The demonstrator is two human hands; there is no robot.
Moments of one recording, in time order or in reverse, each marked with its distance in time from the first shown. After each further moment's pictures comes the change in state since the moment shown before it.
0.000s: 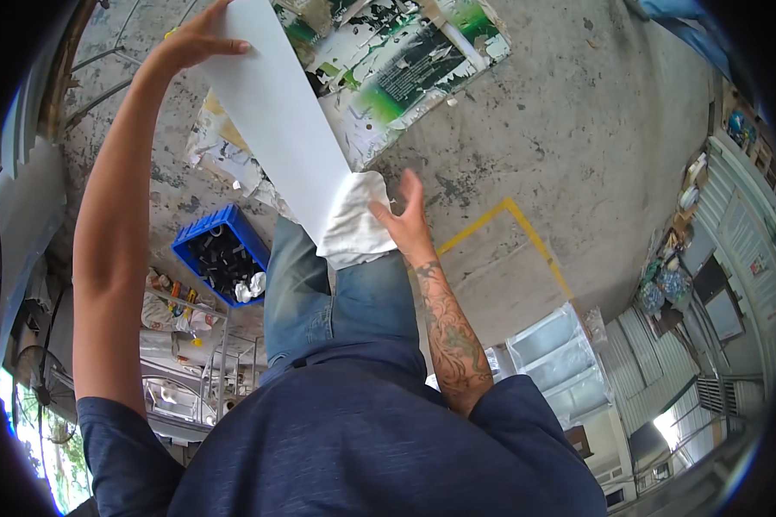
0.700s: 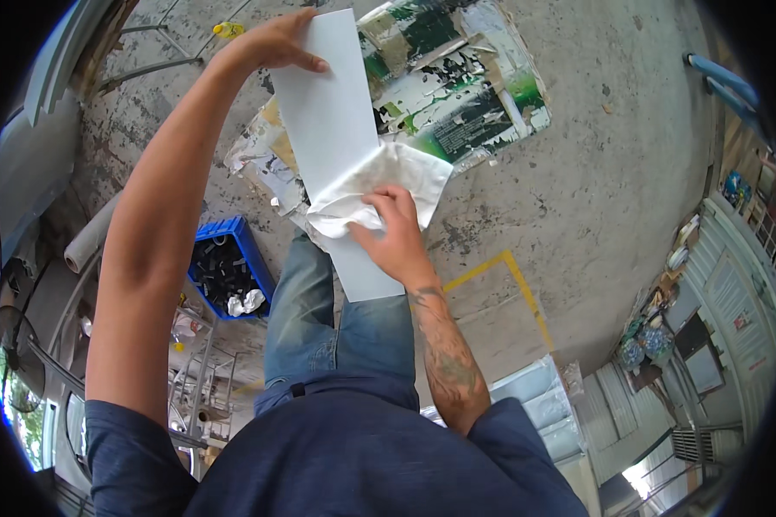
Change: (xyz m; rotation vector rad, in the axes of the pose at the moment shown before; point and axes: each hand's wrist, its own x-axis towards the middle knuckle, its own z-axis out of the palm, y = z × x) left_hand 0.035 0.022 0.030 0.643 0.091 -0.803; right_hand 0.035 -0.098 0.047 -0.463 -0.368 -0.471
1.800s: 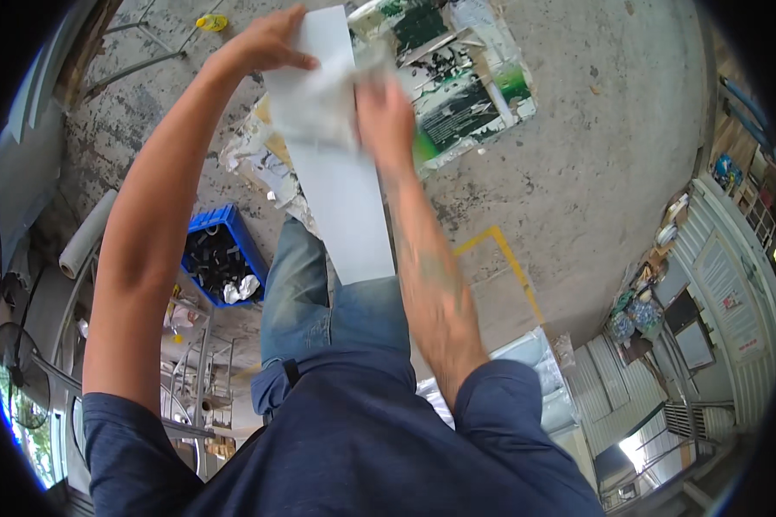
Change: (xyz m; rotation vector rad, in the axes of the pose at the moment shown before) left_hand -0.008 -0.032 0.016 -0.118 0.327 0.627; right_hand 0.154 0.023 0.001 0.115 0.332 0.373
